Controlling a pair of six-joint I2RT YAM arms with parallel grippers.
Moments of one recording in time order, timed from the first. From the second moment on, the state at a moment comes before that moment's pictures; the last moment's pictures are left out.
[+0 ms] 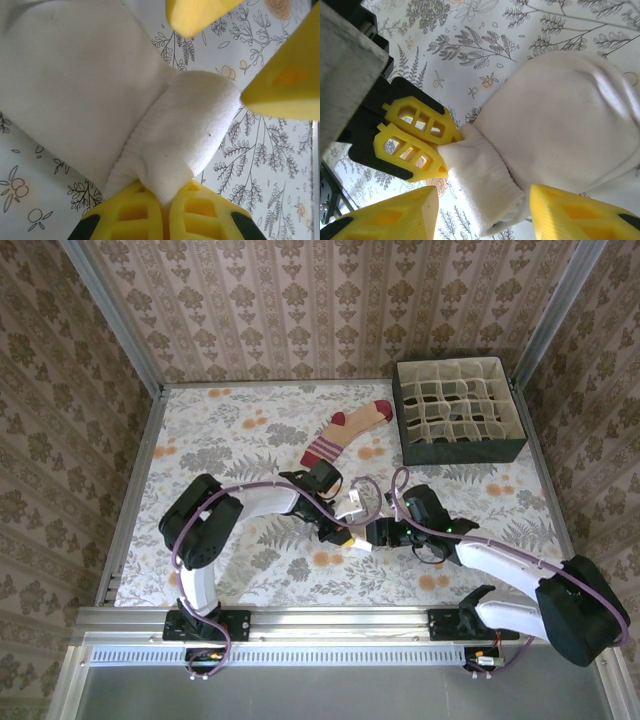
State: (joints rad) left arm -0.83 1.87 1.08 -0.46 0.68 0.40; right arm 0.54 1.17 0.44 -0.10 -0.36 0.52
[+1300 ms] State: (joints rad) left arm -0.80 1.47 0.53 0.14 0.54 0.48; right arm 0.60 1.58 0.61 0.01 -0.54 0.47
